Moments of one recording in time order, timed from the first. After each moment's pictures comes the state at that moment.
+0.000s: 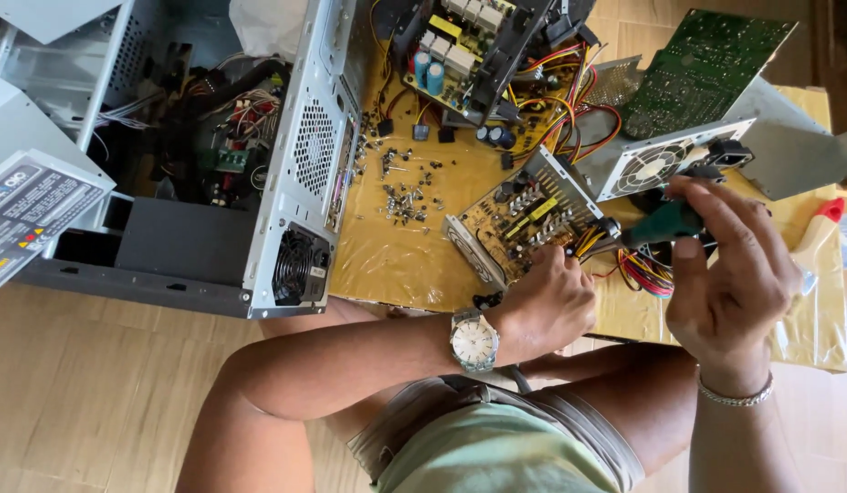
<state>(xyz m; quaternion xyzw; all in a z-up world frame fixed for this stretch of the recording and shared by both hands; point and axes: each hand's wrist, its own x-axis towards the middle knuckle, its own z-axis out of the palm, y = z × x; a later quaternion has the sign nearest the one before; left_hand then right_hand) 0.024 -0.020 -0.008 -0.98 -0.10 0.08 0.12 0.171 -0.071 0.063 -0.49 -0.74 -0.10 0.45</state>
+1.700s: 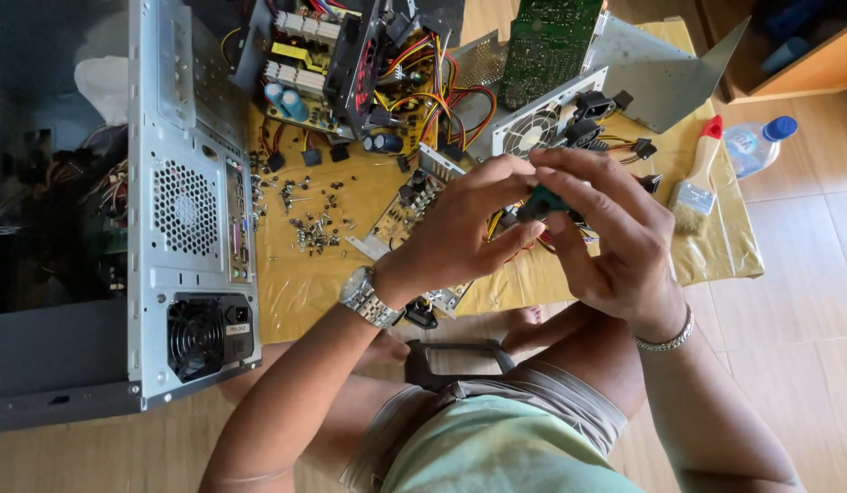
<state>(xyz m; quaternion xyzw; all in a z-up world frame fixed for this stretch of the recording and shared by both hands) 0.031 0.047 0.037 -0.85 -0.03 -0.33 -0.41 0.175 -0.077 0.083 -0.49 -0.74 -0.05 0.46</state>
